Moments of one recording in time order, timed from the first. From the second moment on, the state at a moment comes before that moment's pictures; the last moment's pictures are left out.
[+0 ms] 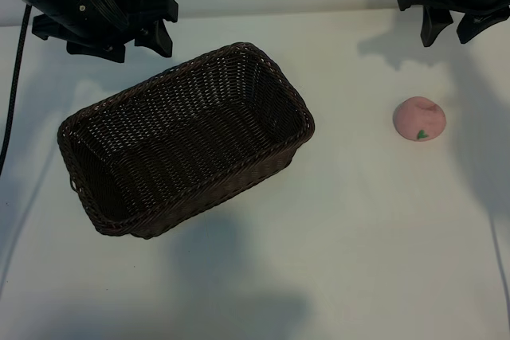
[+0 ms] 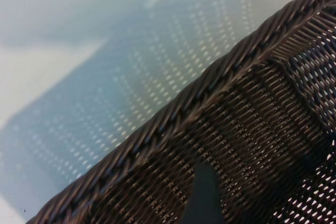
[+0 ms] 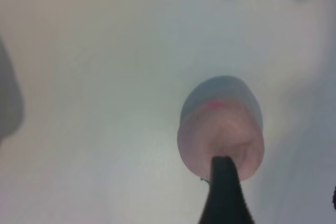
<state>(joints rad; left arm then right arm) -0.25 1.76 -1.47 -0.23 0.88 -0.08 0.22 2.03 -1.82 0.08 1.22 0.04</state>
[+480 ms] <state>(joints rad) -0.25 1.76 -1.47 -0.22 0.89 -0.09 0.22 2.03 -1.82 0.08 1.22 0.04</state>
